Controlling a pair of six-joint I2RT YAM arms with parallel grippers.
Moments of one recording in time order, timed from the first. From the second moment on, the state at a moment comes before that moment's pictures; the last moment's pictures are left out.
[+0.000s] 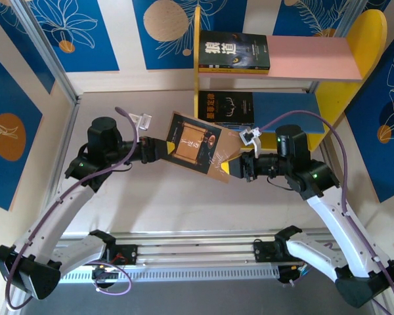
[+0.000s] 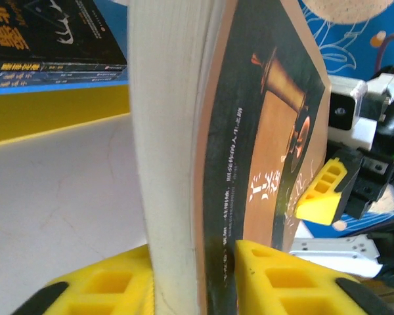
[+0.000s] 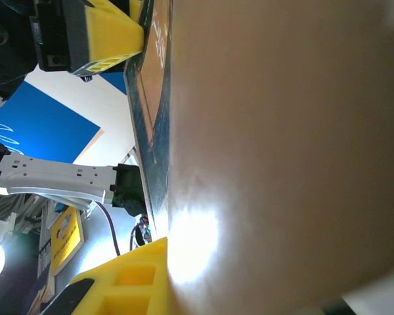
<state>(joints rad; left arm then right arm) -0.41 1.02 1.04 -0.33 0.82 -0.58 0.44 0.90 1.09 -0.73 -0.80 0.32</state>
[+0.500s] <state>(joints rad) -0.41 0.91 0.95 -0.22 0.76 -0.63 0.45 0.87 0.98 -0.54 -0.72 0.48</state>
